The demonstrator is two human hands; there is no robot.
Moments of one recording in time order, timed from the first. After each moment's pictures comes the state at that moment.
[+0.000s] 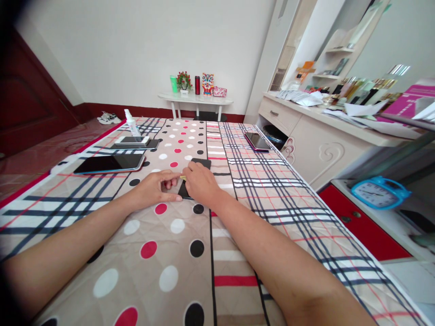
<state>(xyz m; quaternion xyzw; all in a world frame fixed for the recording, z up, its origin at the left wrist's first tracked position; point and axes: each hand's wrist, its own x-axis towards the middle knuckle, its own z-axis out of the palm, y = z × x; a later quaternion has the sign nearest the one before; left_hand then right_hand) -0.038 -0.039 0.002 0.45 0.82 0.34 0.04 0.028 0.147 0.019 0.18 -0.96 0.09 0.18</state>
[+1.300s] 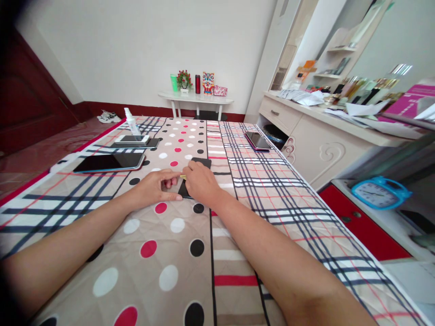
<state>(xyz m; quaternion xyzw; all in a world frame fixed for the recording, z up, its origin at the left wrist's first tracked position) -0.038 -0.039 0.001 0.45 0.82 0.34 0.05 0.028 0.147 0.019 0.18 -0.96 0.09 0.18</state>
